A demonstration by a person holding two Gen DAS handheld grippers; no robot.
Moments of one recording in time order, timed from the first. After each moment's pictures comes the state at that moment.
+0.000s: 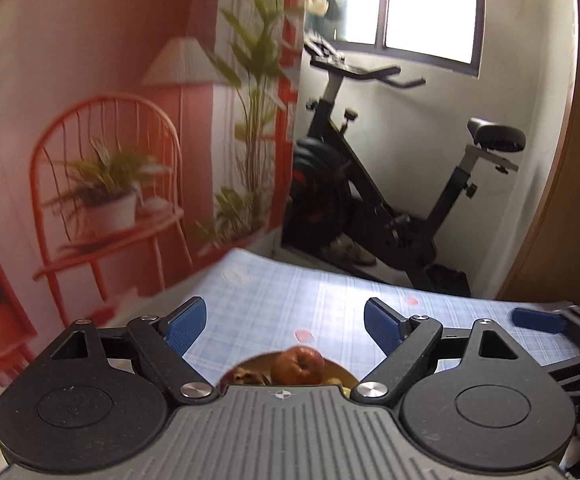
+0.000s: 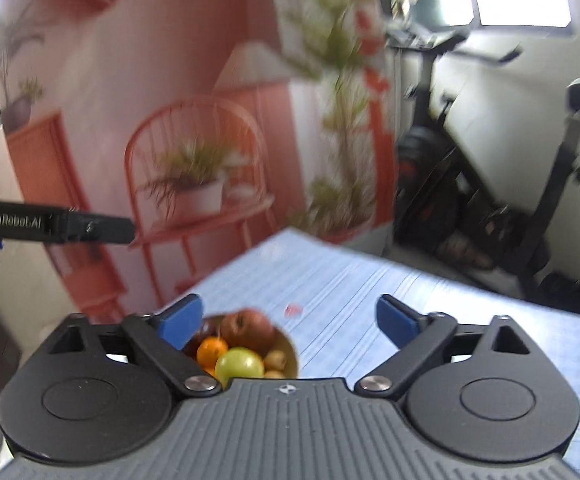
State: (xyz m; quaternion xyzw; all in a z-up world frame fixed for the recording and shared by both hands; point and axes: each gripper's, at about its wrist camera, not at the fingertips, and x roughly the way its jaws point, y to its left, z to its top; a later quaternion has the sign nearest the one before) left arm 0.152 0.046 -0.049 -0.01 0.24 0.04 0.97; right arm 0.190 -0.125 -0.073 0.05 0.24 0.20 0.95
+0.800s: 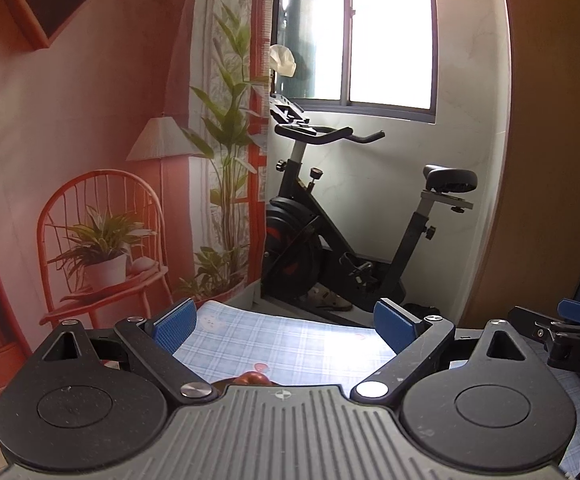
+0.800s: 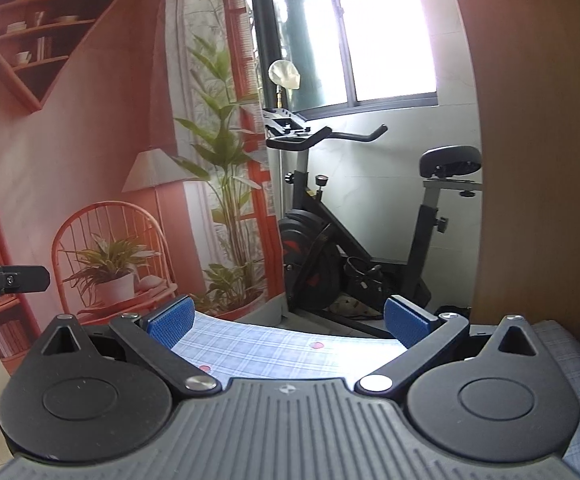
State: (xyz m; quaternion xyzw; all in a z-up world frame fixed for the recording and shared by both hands) left arm 0.076 -0.020 0.003 0.01 0.18 0.01 0.98; right arm 0.081 -0.205 -0.002 0.09 0.15 0.05 0.98
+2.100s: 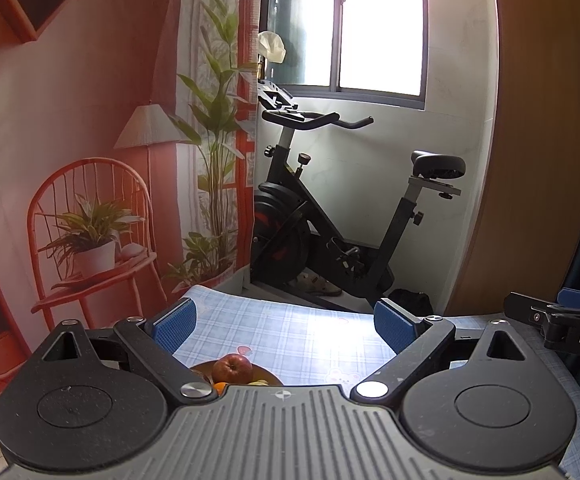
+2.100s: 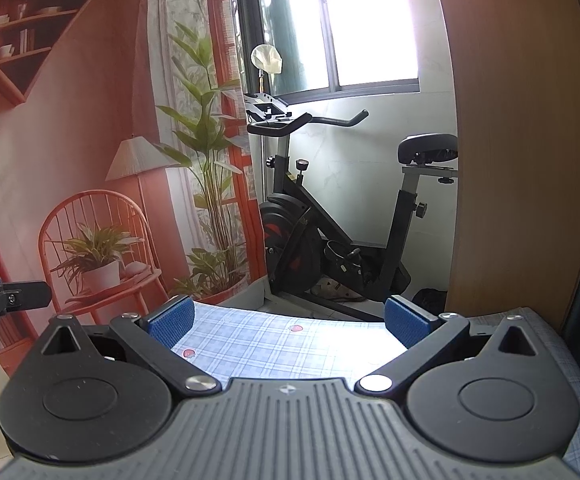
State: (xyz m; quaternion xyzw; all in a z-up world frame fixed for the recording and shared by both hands) left arm 0.075 -0.025 0.002 0.01 0.20 -0.01 0.98; right arm 0.077 -0.212 0.017 0.08 0.19 0.03 0.98
